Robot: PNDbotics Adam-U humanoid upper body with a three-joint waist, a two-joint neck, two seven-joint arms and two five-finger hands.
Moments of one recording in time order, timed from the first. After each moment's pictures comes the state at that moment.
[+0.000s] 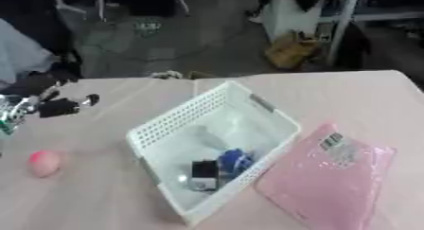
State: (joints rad) left arm -0.37 0.80 -0.12 -1.26 -0.76 0.17 -0.34; right arm -0.32 -0.59 -0.21 -1.98 0.08 -0.47 -0.69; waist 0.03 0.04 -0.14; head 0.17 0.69
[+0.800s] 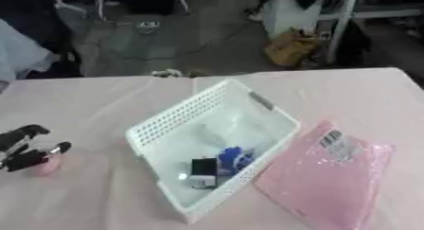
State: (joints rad) left arm -0.13 0.81 -0.10 -1.21 -0.54 0.05 -0.06; right arm -0.31 -0.60 -0.21 -1.98 0.08 -0.47 -0.69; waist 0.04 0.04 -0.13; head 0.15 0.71
